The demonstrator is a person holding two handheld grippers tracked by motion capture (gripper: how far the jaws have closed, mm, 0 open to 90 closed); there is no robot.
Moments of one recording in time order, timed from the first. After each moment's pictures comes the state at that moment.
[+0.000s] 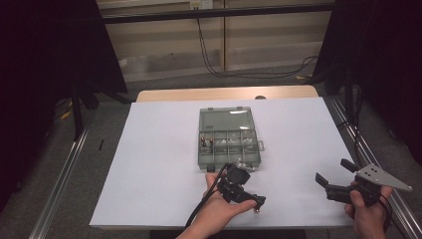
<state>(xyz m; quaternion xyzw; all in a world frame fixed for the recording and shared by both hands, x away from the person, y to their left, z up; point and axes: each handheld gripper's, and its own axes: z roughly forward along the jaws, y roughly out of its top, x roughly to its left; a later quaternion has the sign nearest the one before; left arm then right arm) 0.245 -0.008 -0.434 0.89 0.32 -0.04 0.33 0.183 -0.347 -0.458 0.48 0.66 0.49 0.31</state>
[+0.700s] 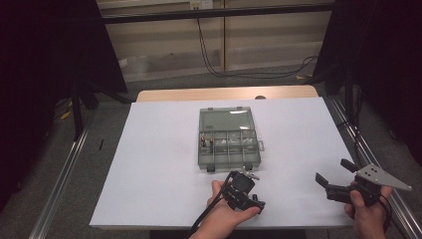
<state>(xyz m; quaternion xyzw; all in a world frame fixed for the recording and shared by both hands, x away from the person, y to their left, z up) 0.234 -0.020 -0.452 0.90 0.33 -0.04 0.29 0.183 -0.347 -0.458 0.48 0.66 0.49 0.31</state>
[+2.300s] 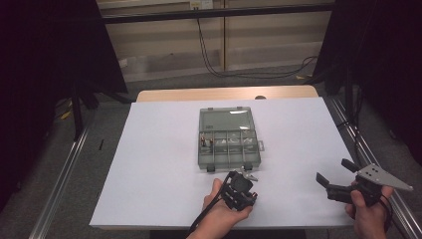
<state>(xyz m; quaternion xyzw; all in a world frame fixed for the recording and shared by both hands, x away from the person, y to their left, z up) 0.235 -0.013 -0.452 0.90 0.31 0.00 0.29 0.182 -0.349 -0.458 0.49 0.65 0.49 0.31</state>
